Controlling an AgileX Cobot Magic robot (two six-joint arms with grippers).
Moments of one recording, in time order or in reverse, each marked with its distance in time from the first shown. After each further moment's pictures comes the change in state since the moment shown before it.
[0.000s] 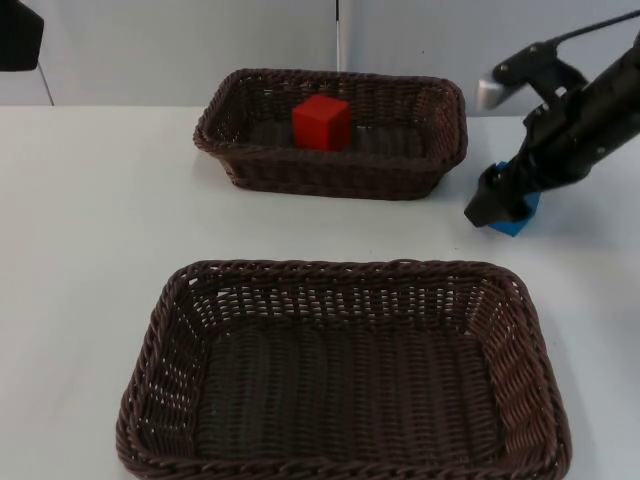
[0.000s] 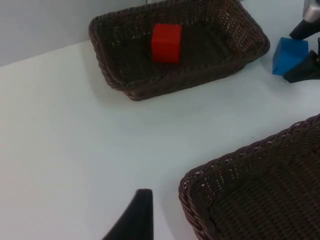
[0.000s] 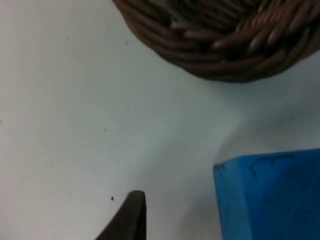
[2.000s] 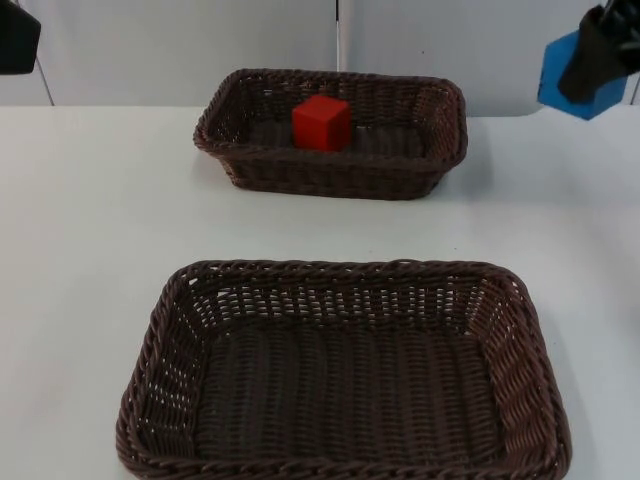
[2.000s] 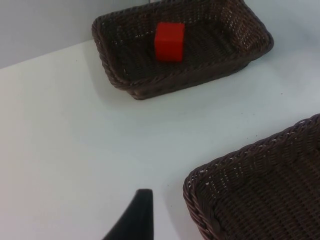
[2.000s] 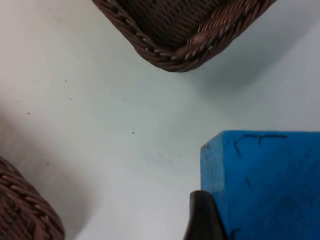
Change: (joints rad) right arm 0.000 -0.399 0.000 -0.335 0.380 0.432; left arm 0.000 0.000 0.000 0.016 0.000 0.002
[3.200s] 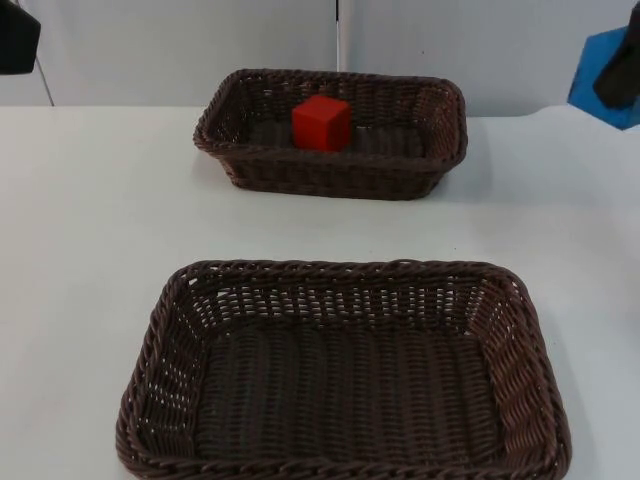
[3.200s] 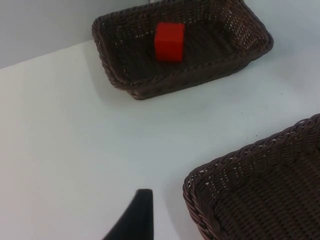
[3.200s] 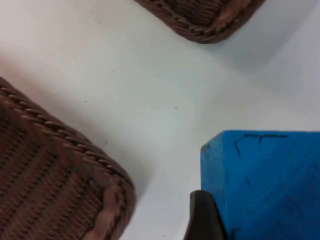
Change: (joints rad) right arm 0.018 -0.245 0.275 0.070 -0.068 0.067; left arm 0.000 0.000 0.000 0.000 0.000 0.000
